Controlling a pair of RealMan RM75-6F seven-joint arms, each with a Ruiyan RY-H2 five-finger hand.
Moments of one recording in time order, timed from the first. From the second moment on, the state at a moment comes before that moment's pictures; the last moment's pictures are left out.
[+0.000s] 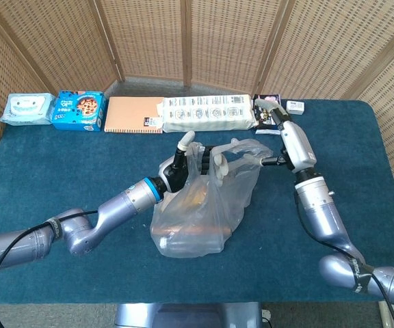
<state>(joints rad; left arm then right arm) -1.10 -1.38 -0.38 -1.56 1.37 0.65 -1.79 0.69 -1.21 0.50 -1.76 -1.02 1.03 0.23</state>
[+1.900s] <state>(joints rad) -1.05 -1.43 -0.46 -1.54 1.30 0.58 -1.74 0.55 -1.02 0.47 -1.92 -1.13 1.09 0.44</state>
